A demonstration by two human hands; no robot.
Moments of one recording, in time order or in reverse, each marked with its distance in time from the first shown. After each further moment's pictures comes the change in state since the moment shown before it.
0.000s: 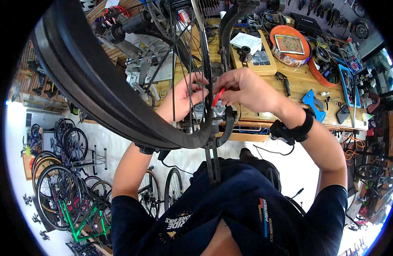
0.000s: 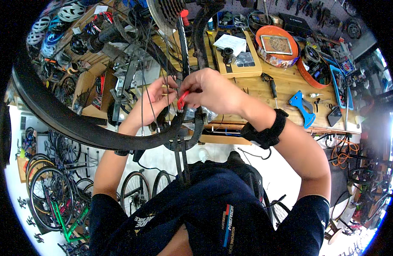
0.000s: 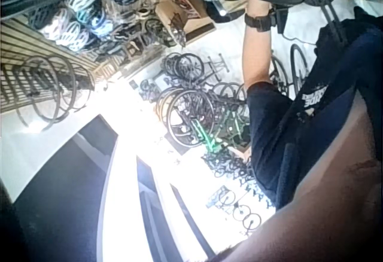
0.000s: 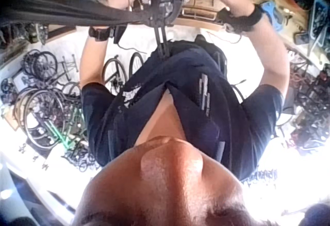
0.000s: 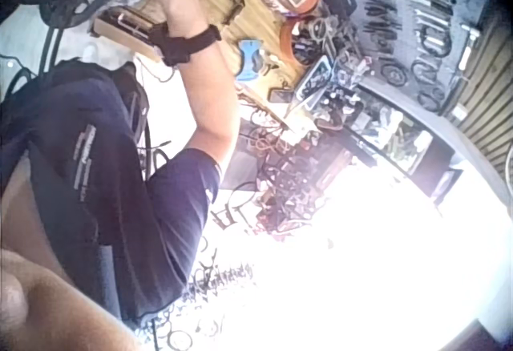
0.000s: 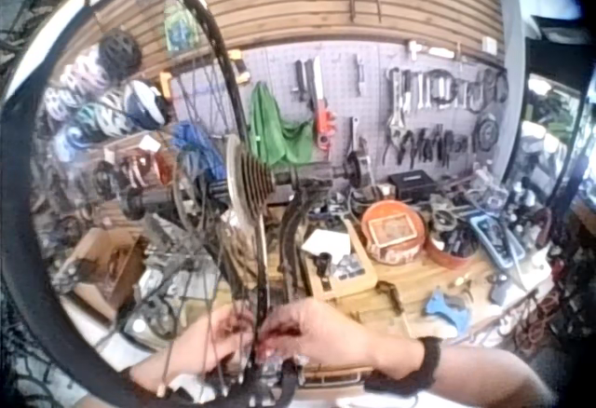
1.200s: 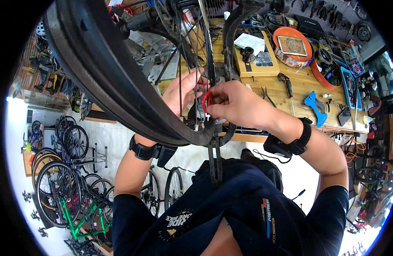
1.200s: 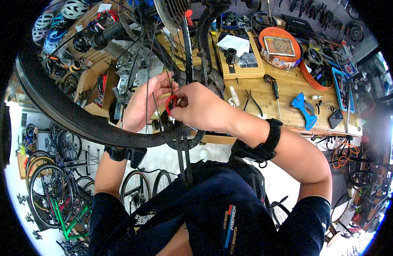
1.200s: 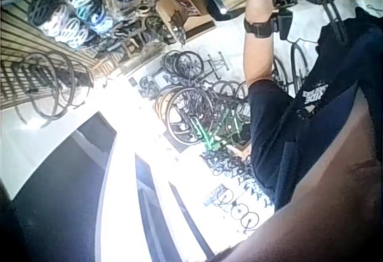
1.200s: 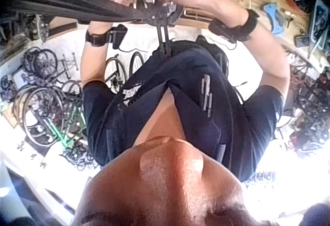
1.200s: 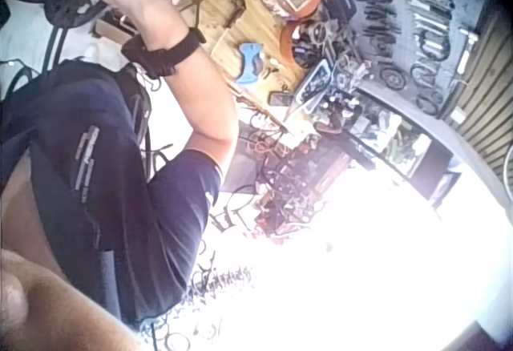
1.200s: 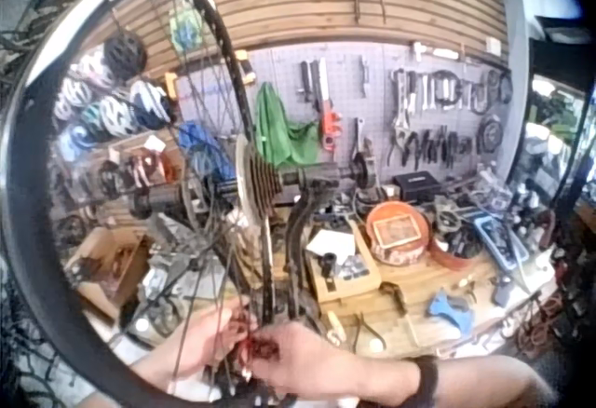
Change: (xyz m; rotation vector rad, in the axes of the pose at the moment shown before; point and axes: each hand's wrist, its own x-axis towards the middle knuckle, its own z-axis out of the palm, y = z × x) left_hand -0.013 0.040 0.005 -0.372 0.135 -0.162; right_hand -0.004 -0.013 0.039 -0.035 0.036 0.095
